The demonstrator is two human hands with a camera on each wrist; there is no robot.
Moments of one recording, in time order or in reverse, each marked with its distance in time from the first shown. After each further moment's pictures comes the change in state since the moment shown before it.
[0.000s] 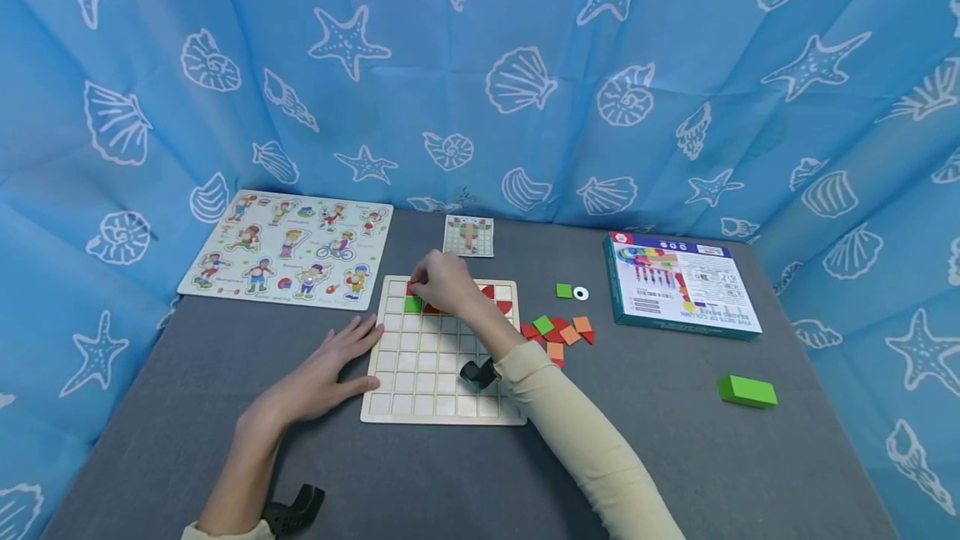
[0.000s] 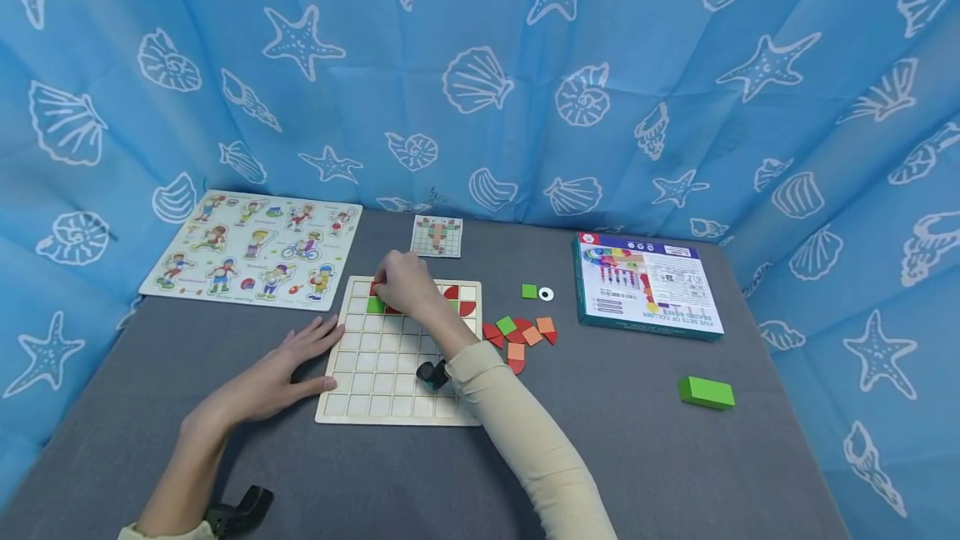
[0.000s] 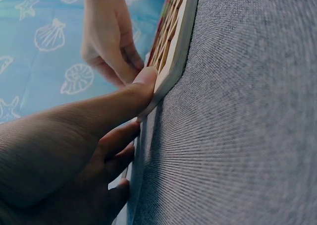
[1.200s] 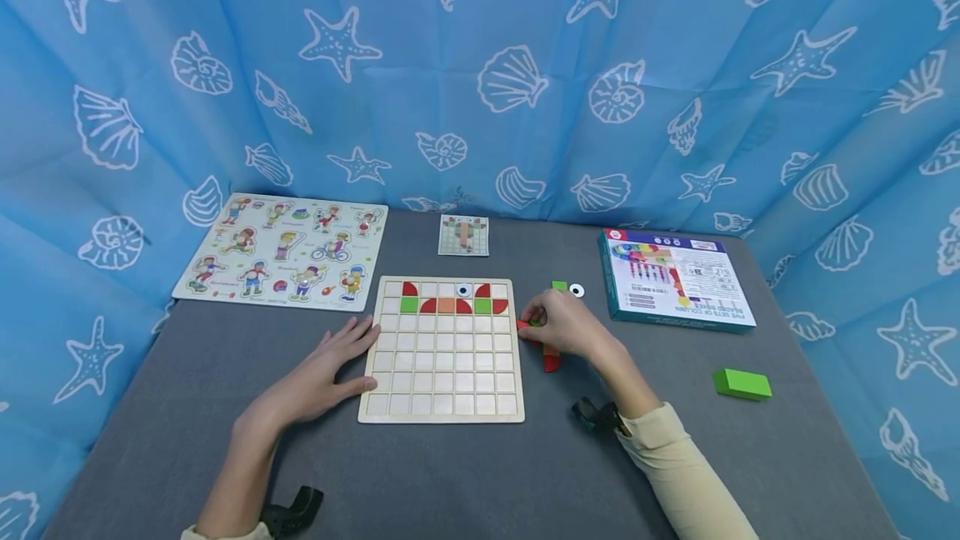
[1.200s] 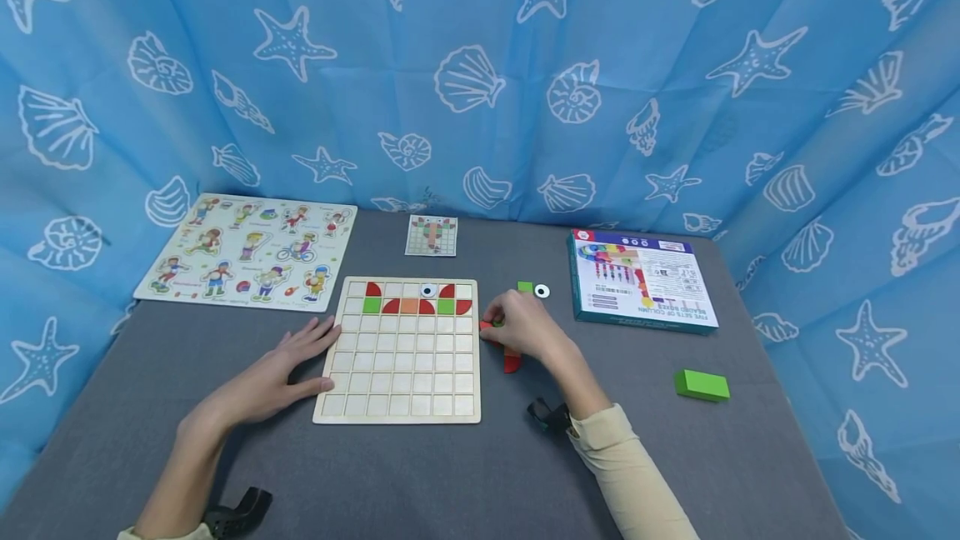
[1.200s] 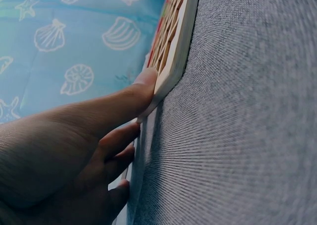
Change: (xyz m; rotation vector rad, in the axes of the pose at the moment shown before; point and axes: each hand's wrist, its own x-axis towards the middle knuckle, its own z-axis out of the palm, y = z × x) left_hand 0.002 0.005 -0.003 0.002 -0.046 -0.044; right_hand -0.134 0.095 -0.077 -0.058 -0.078 0.181
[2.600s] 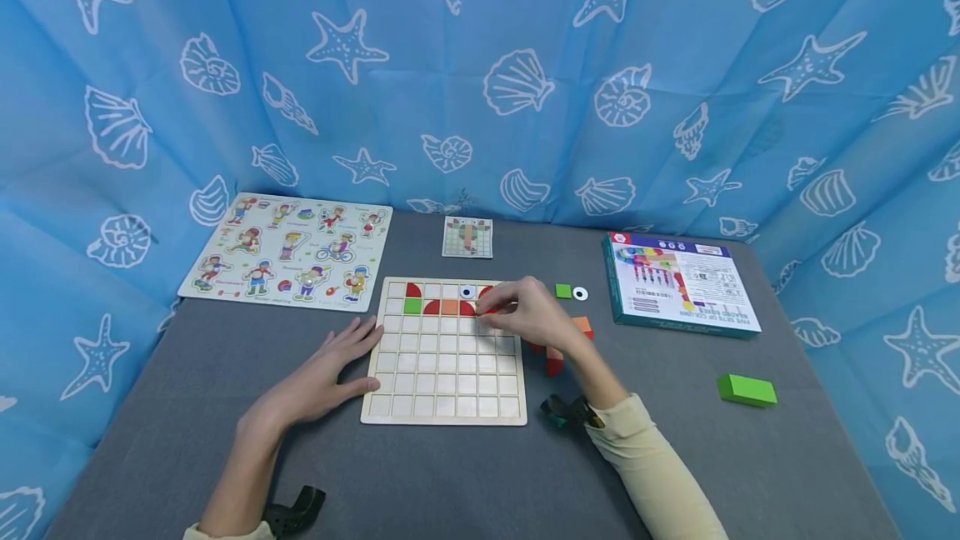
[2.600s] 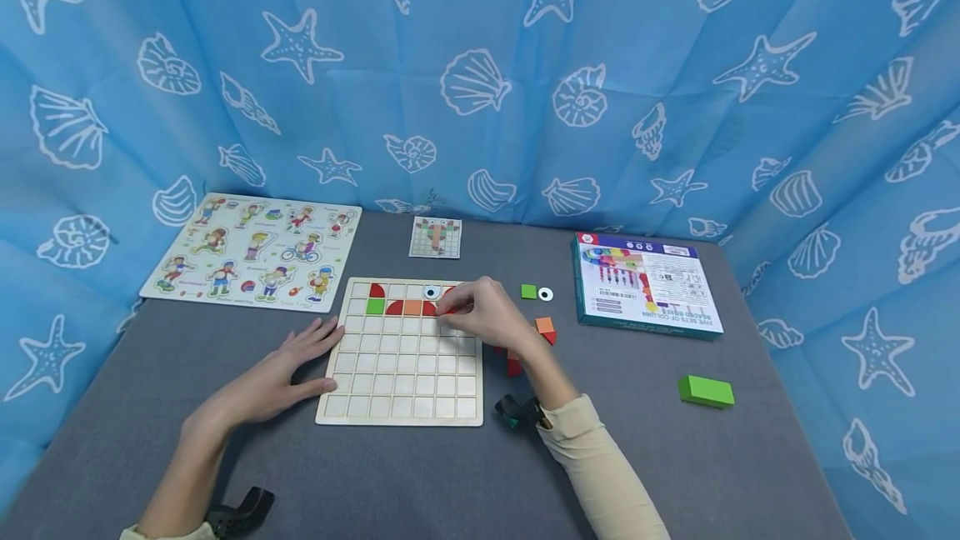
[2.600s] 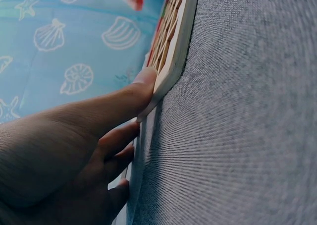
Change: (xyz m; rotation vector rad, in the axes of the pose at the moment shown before) left_hand 0.001 -0.005 0.002 0.006 -0.003 -0.014; right_hand 0.026 -0.035 0.014 0.332 0.038 -0.230
